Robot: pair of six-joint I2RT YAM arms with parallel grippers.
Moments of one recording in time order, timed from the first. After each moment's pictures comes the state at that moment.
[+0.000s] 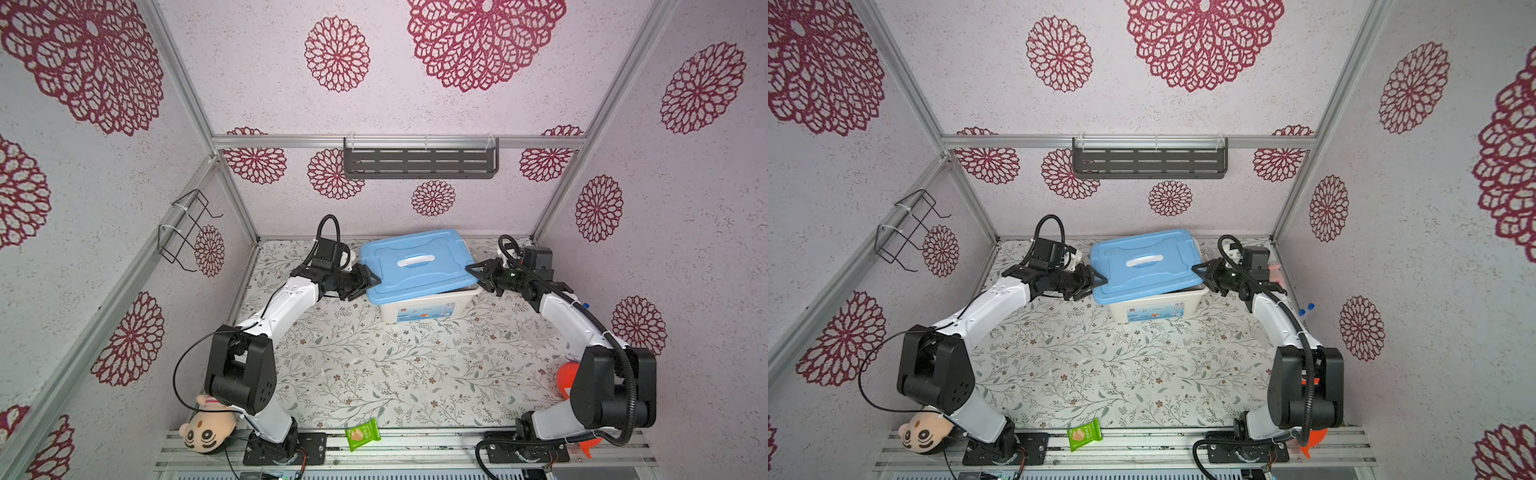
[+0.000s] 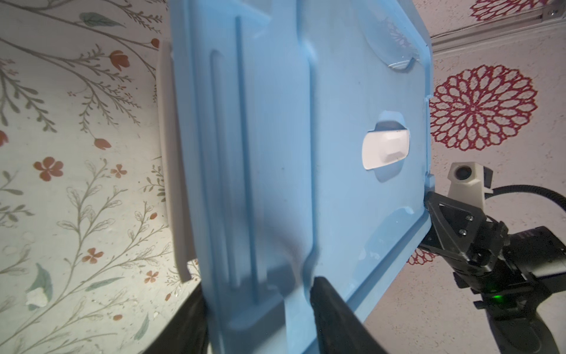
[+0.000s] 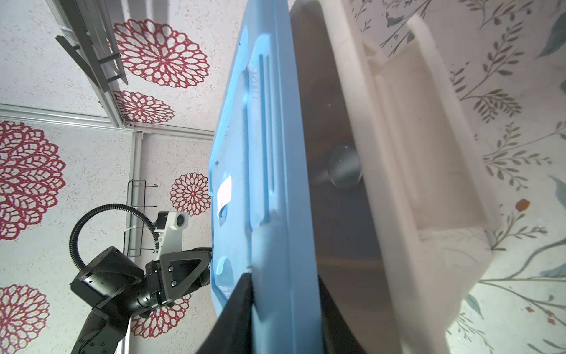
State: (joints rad) left arm -0.31 1.66 1.32 -0.50 0.55 -0.74; right arm 0.02 1.48 1.07 -0.19 -0.76 0.83
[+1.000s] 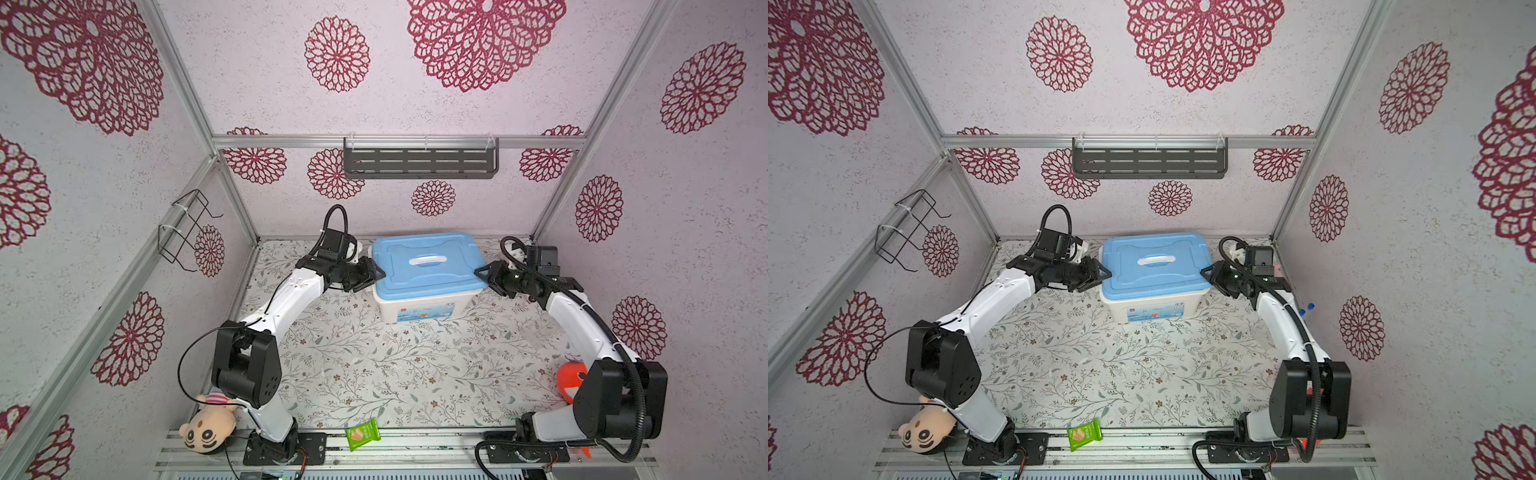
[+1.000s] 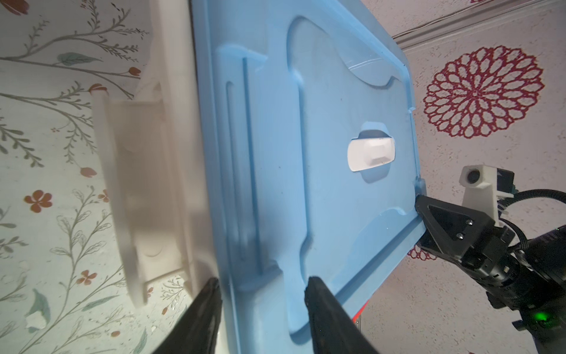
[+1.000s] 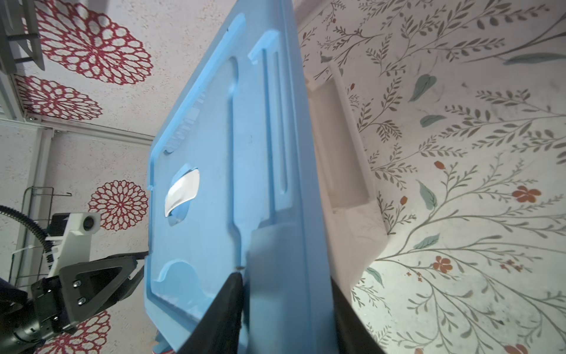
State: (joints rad) left arm -0.35 1.71 1.44 -0.57 0.48 -0.68; right arm 0.02 1.42 1.15 -0.47 -0.54 0.59
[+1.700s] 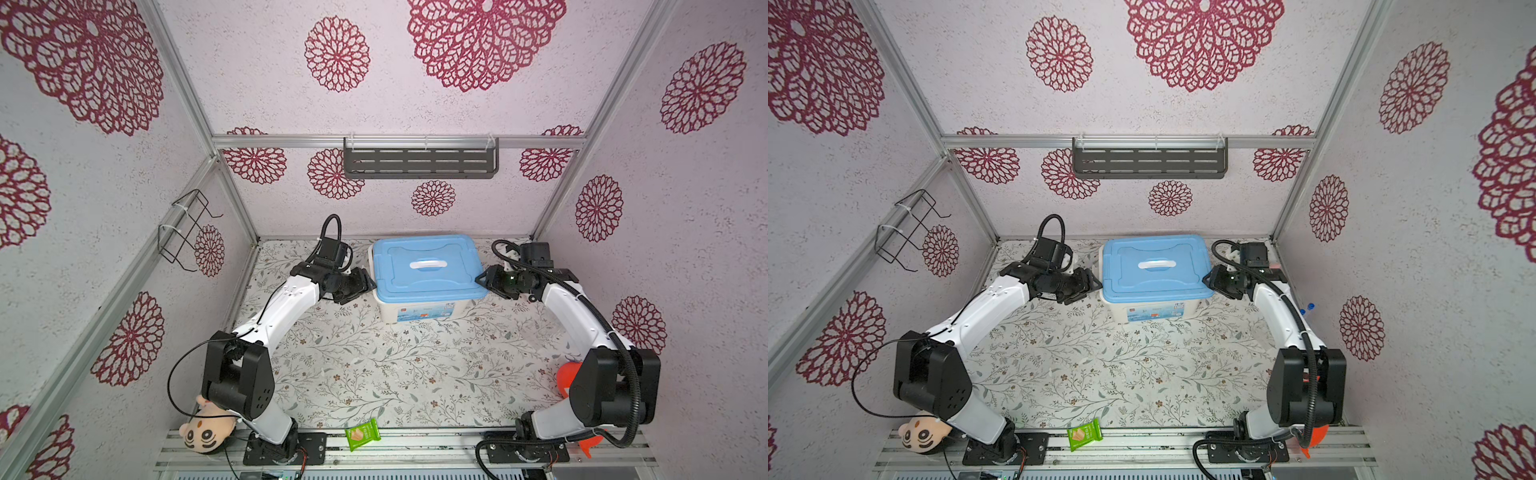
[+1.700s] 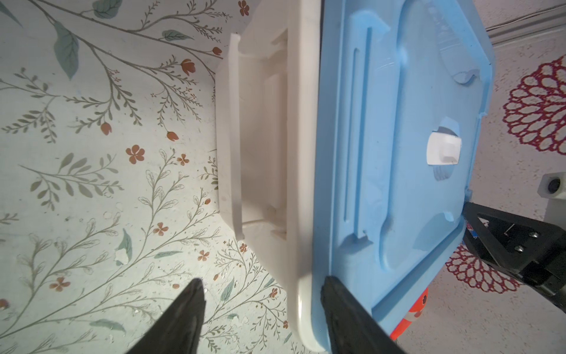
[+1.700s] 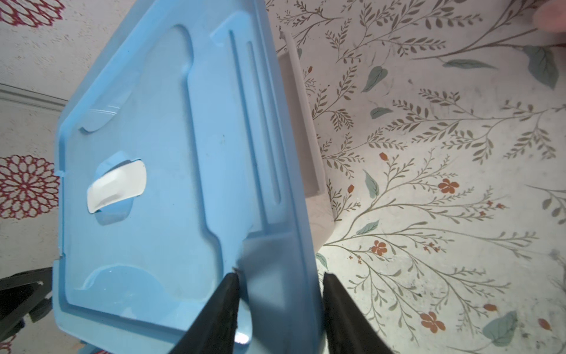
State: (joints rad) left arm -0.35 1.63 1.35 -0.68 0.35 -0.67; right arm 0.04 1.50 1.24 -0.65 -0.41 0.40
